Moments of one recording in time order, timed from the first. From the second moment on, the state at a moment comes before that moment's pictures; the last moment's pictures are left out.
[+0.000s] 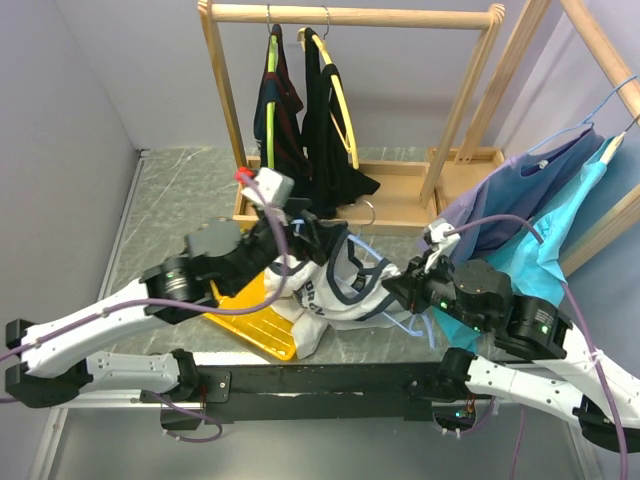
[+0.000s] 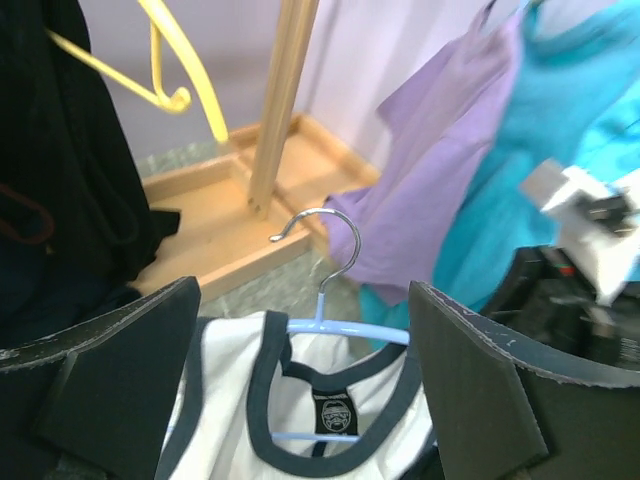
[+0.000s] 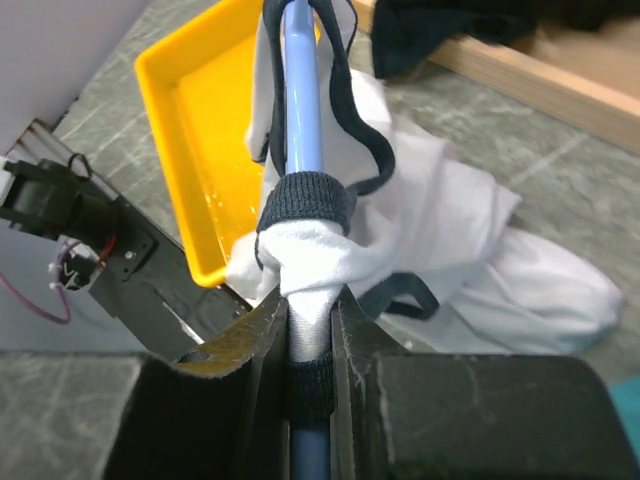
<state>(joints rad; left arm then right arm) -1.20 1.09 1.30 -0.16 -0.45 -0.26 1.03 0.61 1.01 -0.77 0.24 0.42</state>
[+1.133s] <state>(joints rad) -1.20 0.79 1.19 -0.15 -0.49 -0.32 0.79 1.41 2.29 -1.13 0.78 0.35</state>
